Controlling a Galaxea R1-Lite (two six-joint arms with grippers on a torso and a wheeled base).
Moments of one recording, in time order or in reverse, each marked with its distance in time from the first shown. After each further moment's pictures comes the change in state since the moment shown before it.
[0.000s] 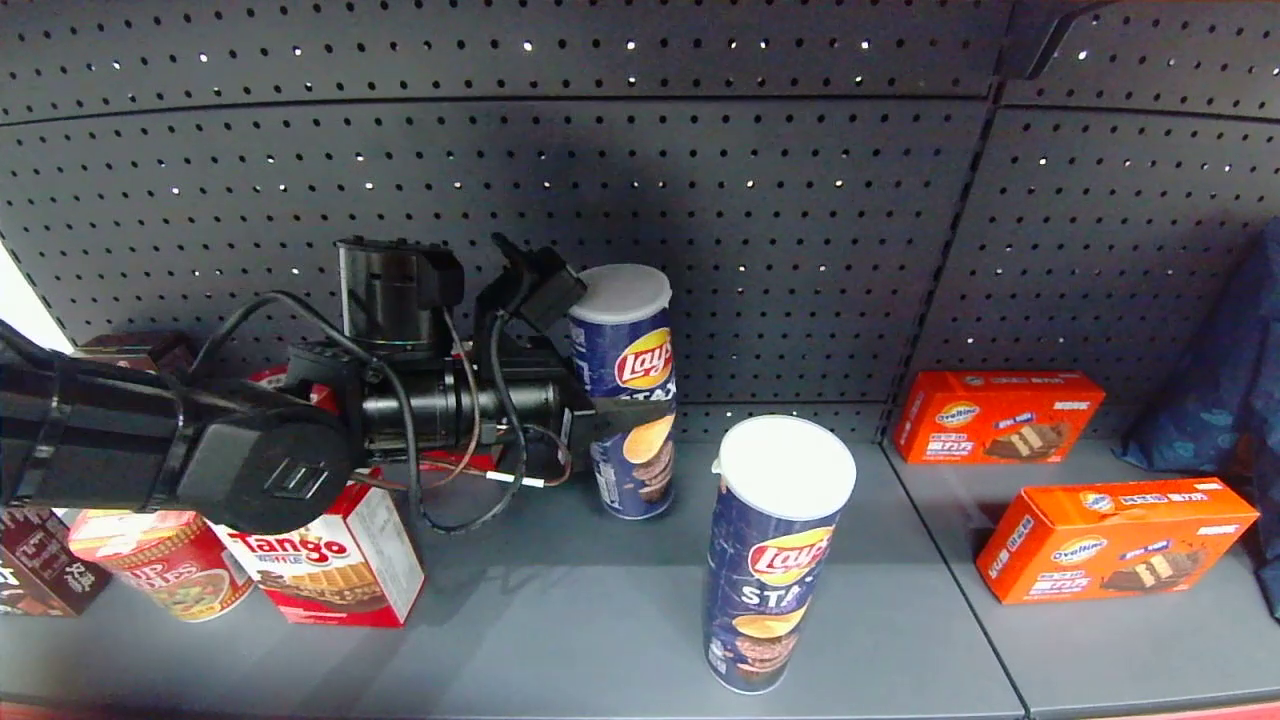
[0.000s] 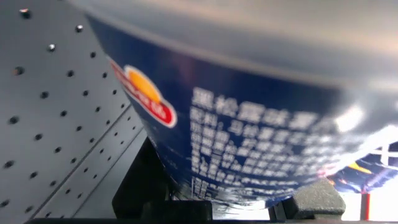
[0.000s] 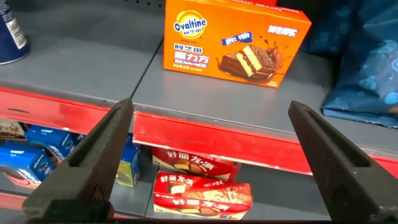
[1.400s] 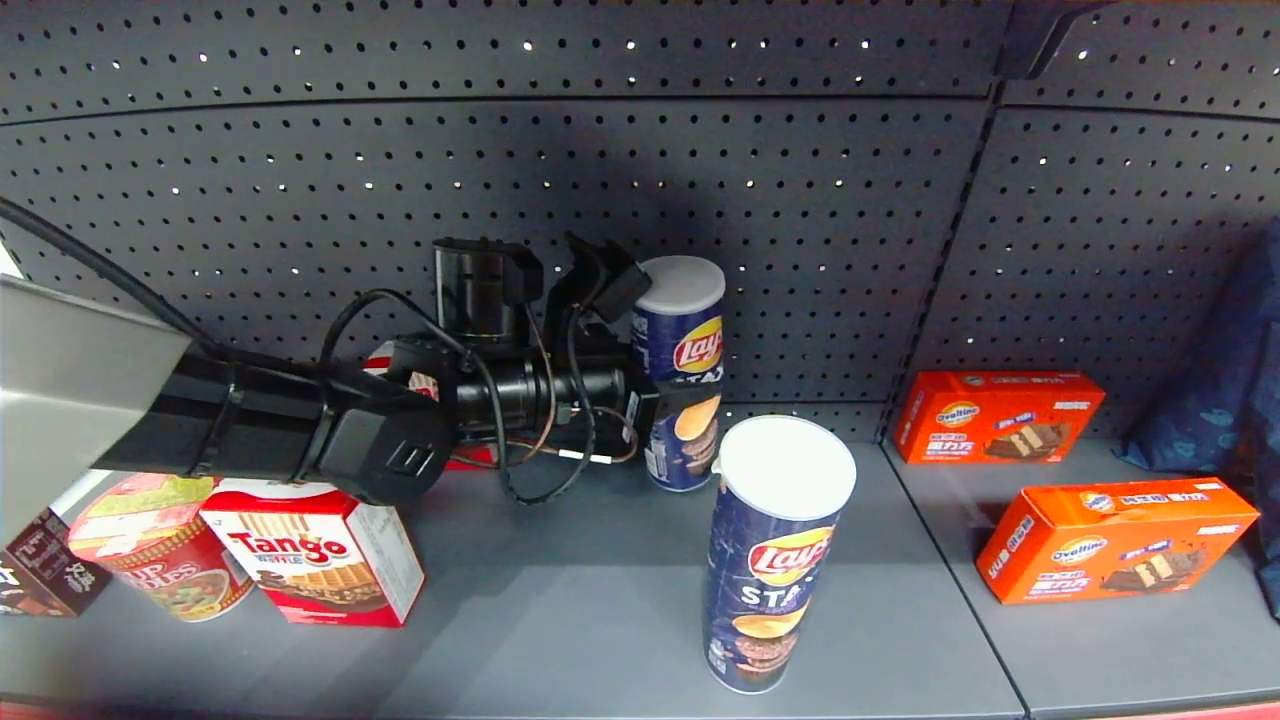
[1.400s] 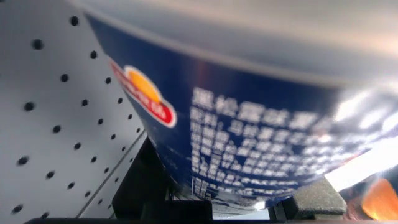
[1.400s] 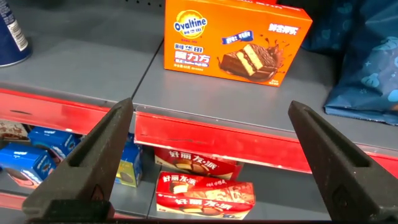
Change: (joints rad) left arm -0.061 0.147 -0.166 -0.043 0.063 -0.002; right arm 0.000 0.003 0.000 0.000 0.000 0.014
